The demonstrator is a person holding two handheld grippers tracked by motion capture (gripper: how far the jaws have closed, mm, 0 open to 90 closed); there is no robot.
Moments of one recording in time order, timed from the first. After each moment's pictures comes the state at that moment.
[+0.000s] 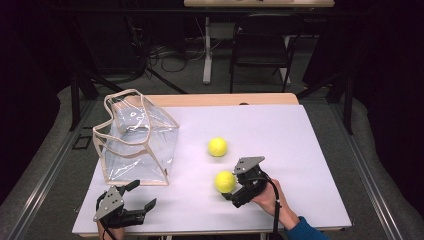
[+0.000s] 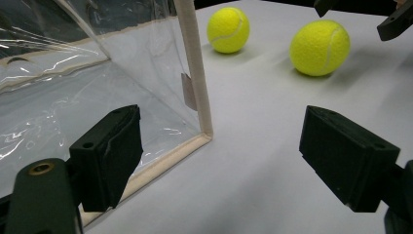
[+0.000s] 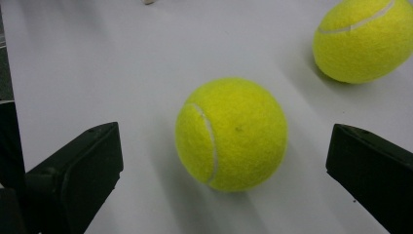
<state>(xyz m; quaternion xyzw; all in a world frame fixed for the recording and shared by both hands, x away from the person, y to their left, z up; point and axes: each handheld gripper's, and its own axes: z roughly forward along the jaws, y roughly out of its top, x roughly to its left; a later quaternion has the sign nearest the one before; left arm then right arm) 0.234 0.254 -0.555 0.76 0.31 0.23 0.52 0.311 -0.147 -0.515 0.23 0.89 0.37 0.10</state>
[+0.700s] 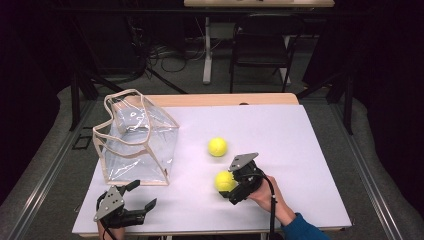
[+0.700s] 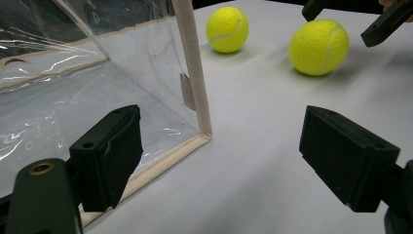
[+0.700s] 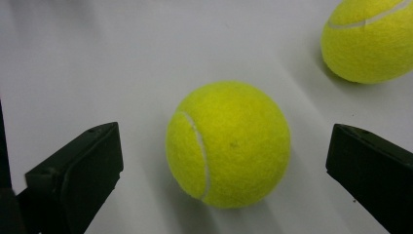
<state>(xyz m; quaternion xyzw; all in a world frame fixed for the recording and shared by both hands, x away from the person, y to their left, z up) 0.234 0.254 -0.554 0.76 0.31 0.23 0.52 0.323 -0.138 -0.520 0.23 0.90 0.36 0.09</state>
